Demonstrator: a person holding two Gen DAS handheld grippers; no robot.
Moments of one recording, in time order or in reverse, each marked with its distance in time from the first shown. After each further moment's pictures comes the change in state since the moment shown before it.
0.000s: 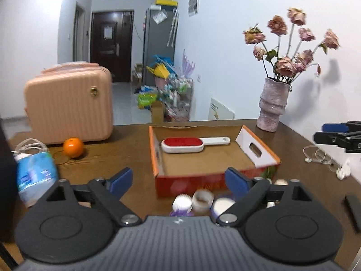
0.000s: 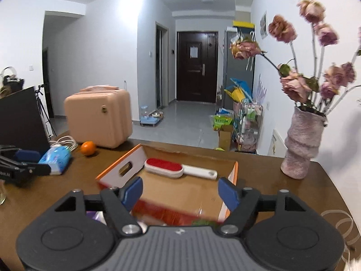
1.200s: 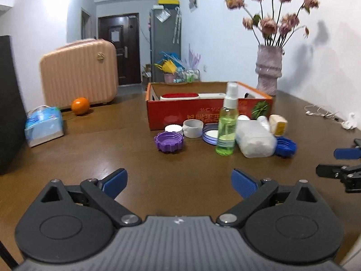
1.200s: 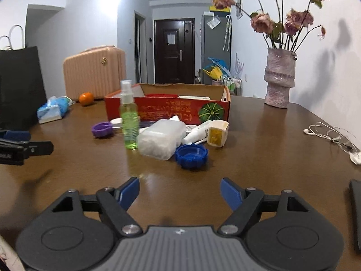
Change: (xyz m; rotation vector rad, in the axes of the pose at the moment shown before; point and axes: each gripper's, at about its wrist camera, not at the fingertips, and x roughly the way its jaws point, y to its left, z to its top) left arm -0.005 -0.048 -0.146 0.048 0.015 0.069; right arm -0.033 0.059 -0.193 0.084 0.068 -0.112
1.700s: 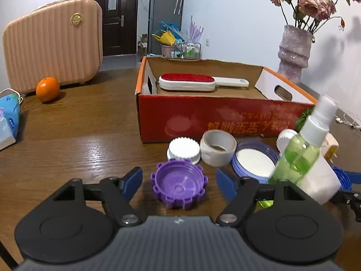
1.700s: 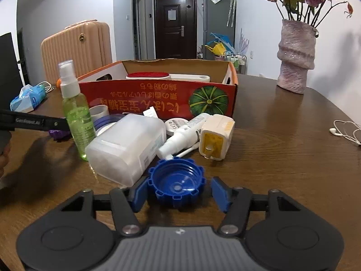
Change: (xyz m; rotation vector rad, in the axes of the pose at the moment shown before) left arm 0.154 0.033 0.051 -0.076 0.138 -0.051; right arm 0.116 -0.028 0.035 0.002 0.134 0.022
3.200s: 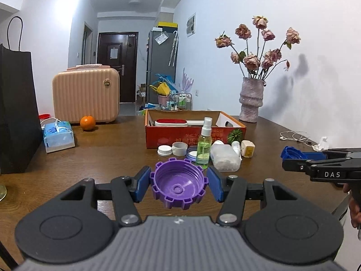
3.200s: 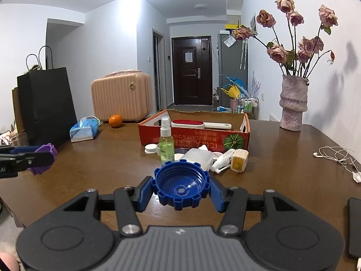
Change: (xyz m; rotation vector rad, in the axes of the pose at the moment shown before) left arm -0.272 -0.044 -0.102 0.021 -0.270 -0.005; right arm -0.188 0.061 -0.047 -0.025 -0.240 0.081
